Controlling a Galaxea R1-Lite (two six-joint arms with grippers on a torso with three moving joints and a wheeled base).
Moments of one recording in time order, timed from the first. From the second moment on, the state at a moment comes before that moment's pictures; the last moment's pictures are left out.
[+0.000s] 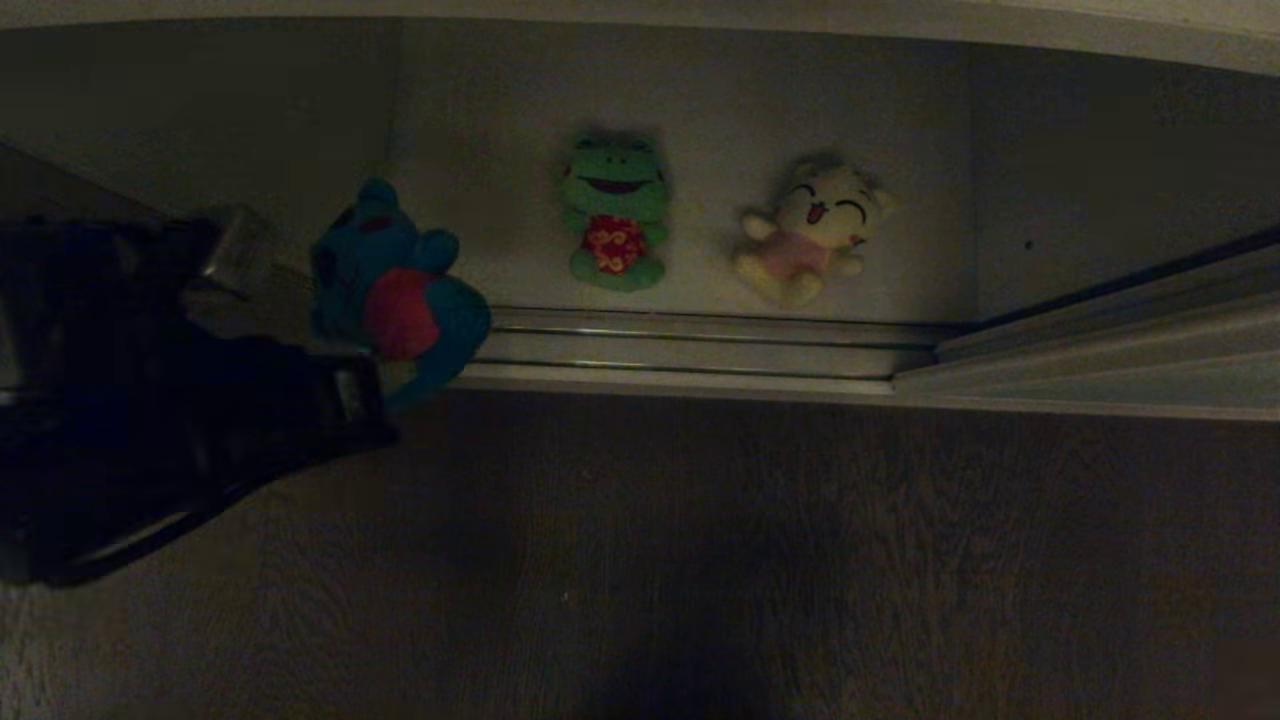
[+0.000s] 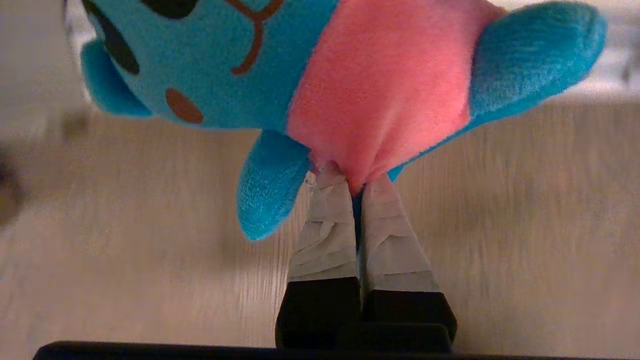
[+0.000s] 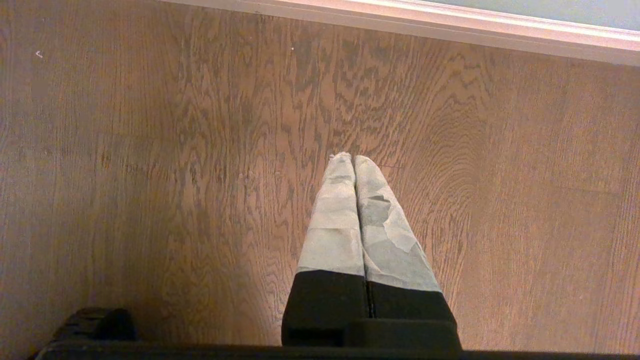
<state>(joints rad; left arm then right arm) -0.35 1.29 -0.76 -0.36 0.06 -0.10 0.00 0.00 0.00 -0.01 0.00 -0.02</state>
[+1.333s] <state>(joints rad) 0.10 0.30 -0.50 0.31 -0.13 0.03 0.00 0.00 0.00 -0.01 0.00 -0.02</state>
